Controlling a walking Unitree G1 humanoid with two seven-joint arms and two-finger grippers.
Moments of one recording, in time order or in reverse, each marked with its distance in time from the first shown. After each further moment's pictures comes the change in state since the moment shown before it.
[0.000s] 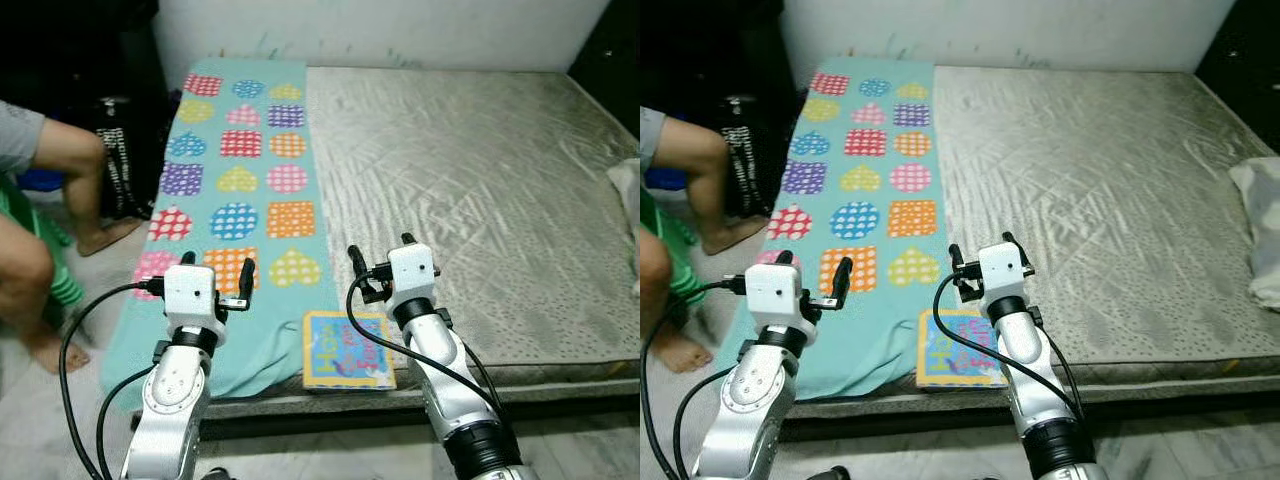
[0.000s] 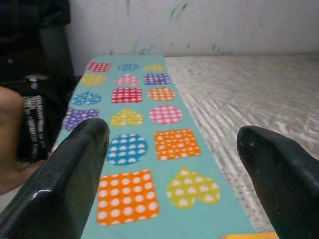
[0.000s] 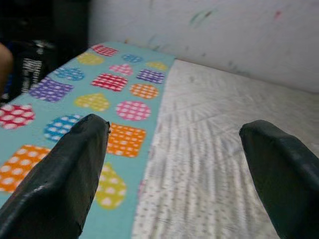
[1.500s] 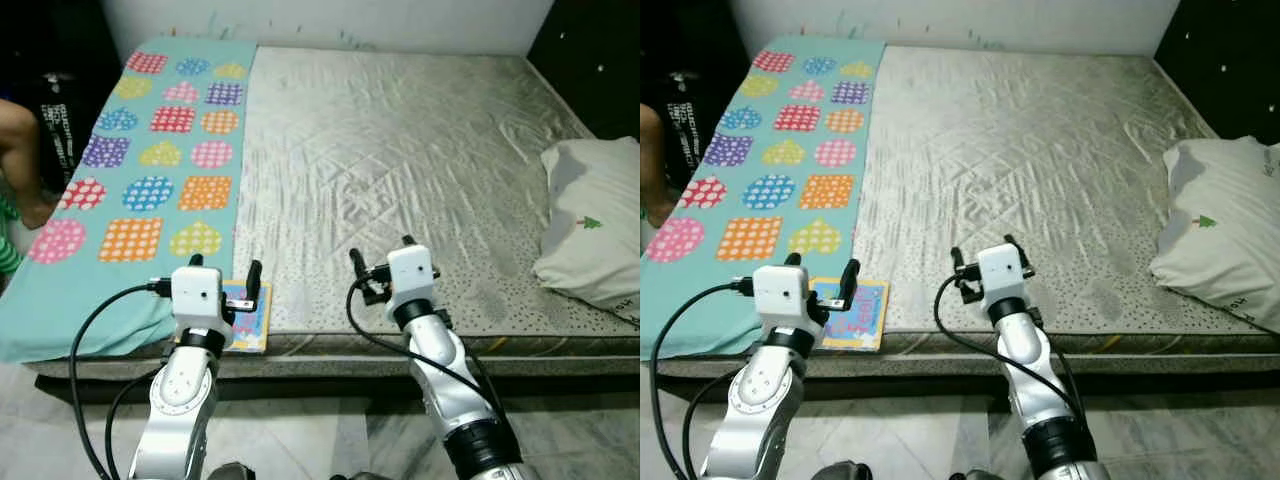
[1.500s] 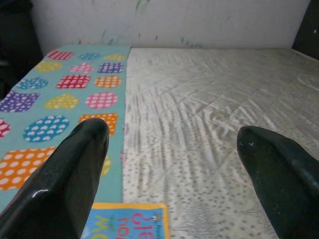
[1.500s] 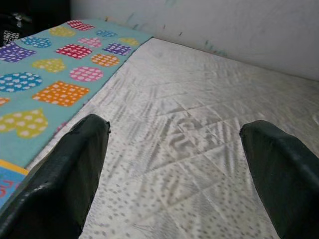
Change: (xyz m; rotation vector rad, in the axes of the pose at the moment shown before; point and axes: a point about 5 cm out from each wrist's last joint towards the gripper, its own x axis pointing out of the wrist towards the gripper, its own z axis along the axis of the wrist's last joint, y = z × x) left arm 0.000 -0.007 -0.001 -0.023 -0.005 -0.014; right arm 0.001 0.002 -0.004 -0.021 0.022 0.006
